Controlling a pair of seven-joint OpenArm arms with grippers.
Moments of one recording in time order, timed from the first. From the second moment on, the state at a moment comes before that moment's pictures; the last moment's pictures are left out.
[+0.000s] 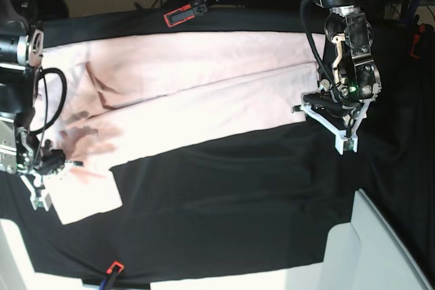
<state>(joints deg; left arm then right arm) 3.1 -4.1 -16.7 82.7 -1.0 -8.5 44.0 27.4 17.0 7.3 36.7 4.0 18.7 -31.6</state>
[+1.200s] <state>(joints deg) -3.7 -5.3 -17.2 66.7 -10.3 -8.3 39.5 26.1 17.2 7.3 37.6 4.1 18.9 -31.8</state>
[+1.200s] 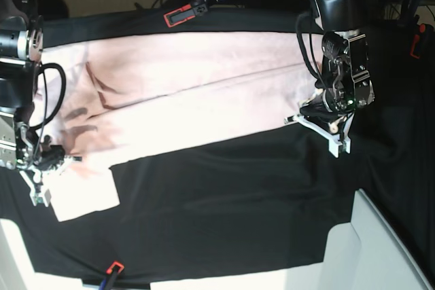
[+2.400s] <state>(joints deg) -2.7 -5.3 -17.3 83.0 -10.5 -8.7 41.1 25.9 17.1 7.3 44.4 4.3 19.1 -32.0</state>
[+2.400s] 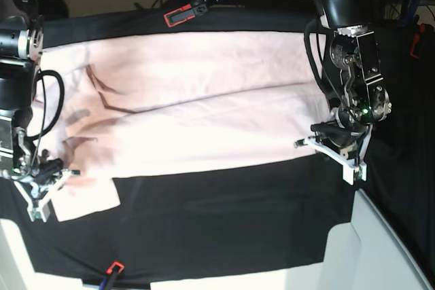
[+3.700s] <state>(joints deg) -3.0 -5.0 -16.7 83.0 -10.7 -8.3 41.1 30.7 14.6 7.5 30.7 3.6 18.2 -29.3</state>
